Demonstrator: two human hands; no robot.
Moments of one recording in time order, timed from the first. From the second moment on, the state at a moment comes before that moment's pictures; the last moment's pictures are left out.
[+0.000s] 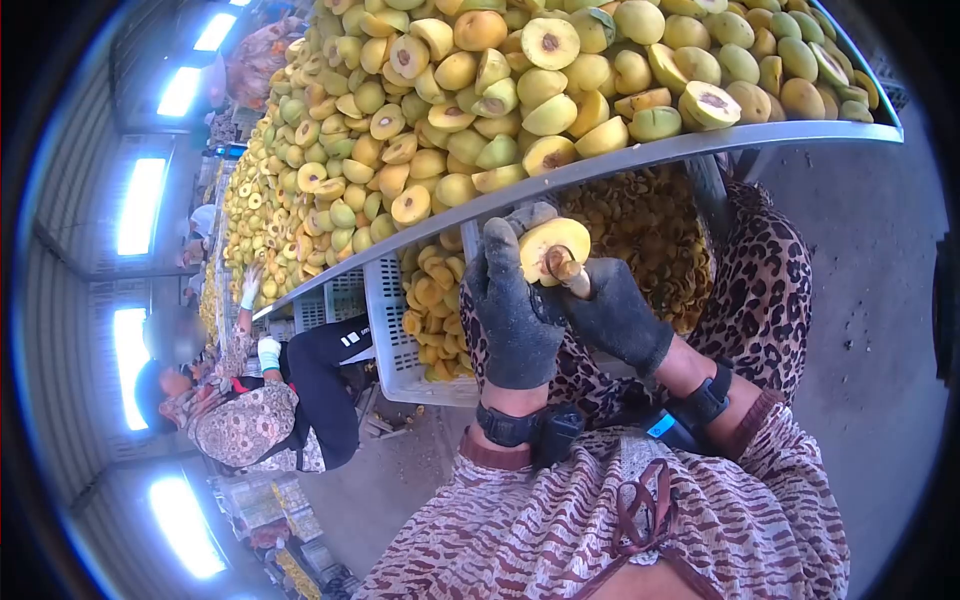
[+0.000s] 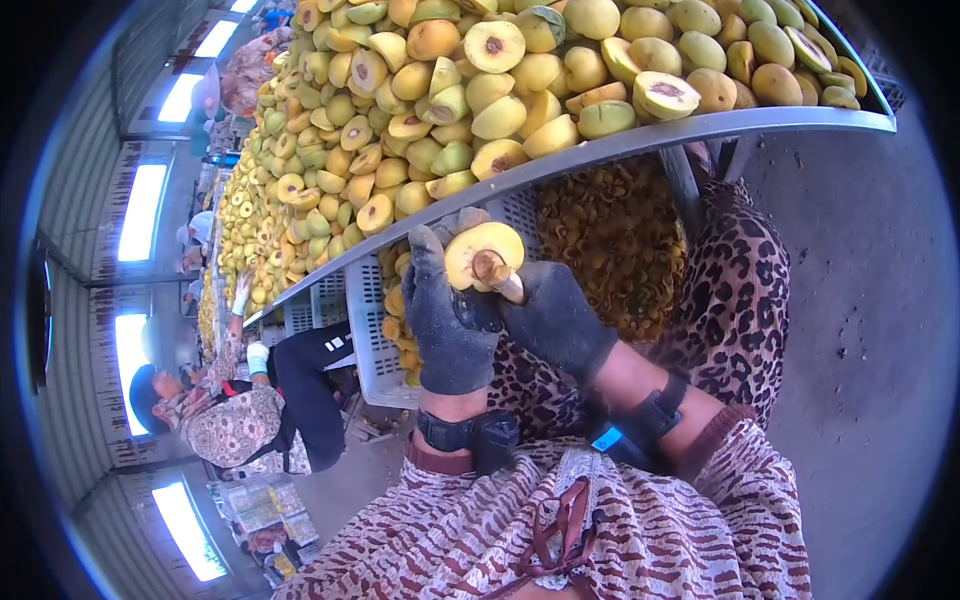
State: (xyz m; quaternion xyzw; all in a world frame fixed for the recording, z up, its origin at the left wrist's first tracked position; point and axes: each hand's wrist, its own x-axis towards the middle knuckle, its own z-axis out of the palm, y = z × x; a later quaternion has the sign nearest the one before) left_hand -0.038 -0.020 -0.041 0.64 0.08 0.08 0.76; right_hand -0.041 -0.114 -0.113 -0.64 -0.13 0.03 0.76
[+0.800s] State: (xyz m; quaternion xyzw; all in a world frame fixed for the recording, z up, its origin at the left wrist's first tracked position) left_hand -0.057 -0.014 0.014 0.82 -0.37 0.19 0.39; right_hand -0.069 -0.146 -0.121 -0.31 -0.13 0.49 0.80
